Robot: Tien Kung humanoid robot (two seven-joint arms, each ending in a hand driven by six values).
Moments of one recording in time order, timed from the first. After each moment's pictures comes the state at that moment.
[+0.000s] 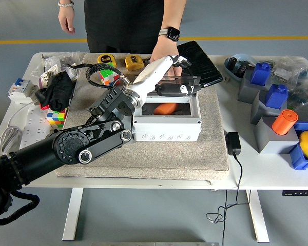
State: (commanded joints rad) left arm -0.92 0.06 -0.43 -1.02 1.39 0.41 0.12; right arm -0.03 -0.25 0.79 0.48 -0.42 -0.15 -0.08
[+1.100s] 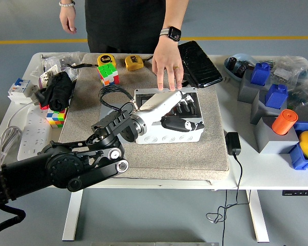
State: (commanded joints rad) left arm -0.86 0.11 -0.34 -1.23 1.48 0.31 0.28; right arm -0.04 -0.25 0.83 0.49 -0.44 -0.16 -0.06
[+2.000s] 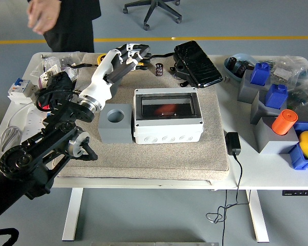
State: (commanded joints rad) left arm -0.55 0.18 -0.93 -1.29 0.80 0.26 -0.09; right arm -0.04 -0.24 0.80 0.46 -0.40 -0.15 -0.06
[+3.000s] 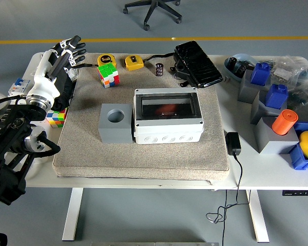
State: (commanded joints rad) left arm -0.43 0.21 -1.23 -1.25 0.85 0.18 -0.06; right arm -0.01 -0.23 0.77 0.46 -0.40 -0.16 -0.08
